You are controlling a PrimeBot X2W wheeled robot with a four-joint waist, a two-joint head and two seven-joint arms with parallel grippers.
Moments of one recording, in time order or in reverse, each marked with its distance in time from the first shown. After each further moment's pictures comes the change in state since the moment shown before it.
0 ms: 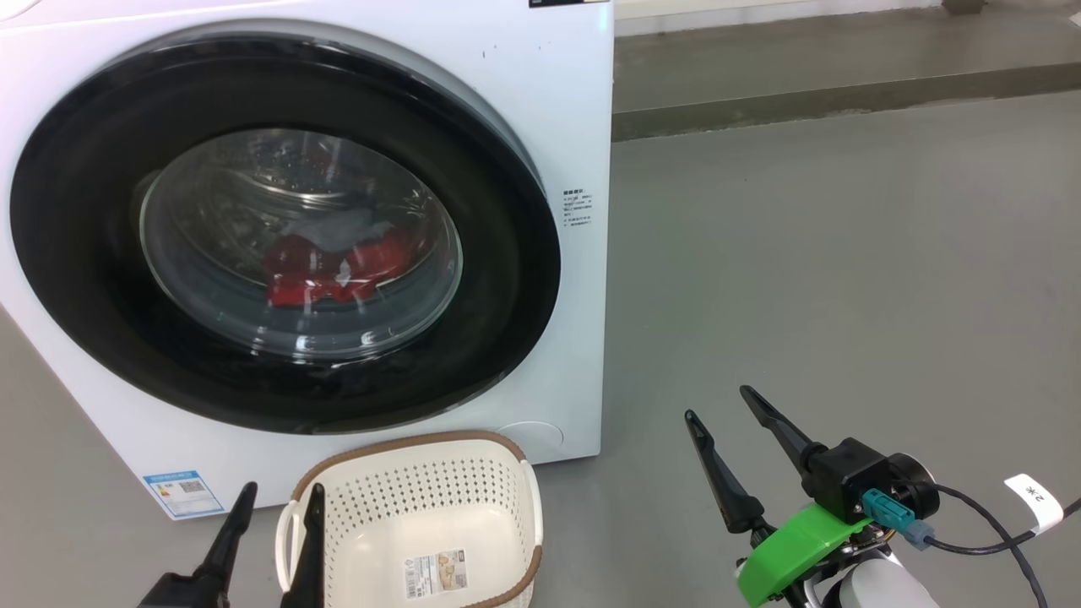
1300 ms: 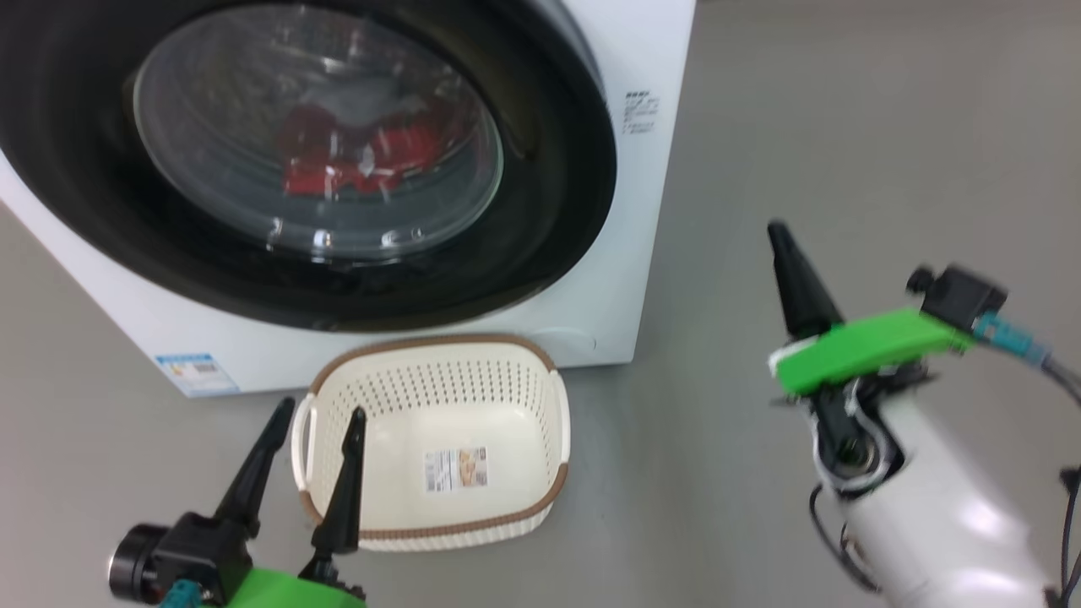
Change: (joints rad) left arm -0.083 0.024 -0.091 -0.101 -0.019 0.000 0.000; right arm -0.332 -0.006 0.007 0.187 0.822 0.000 0.007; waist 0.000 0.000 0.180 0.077
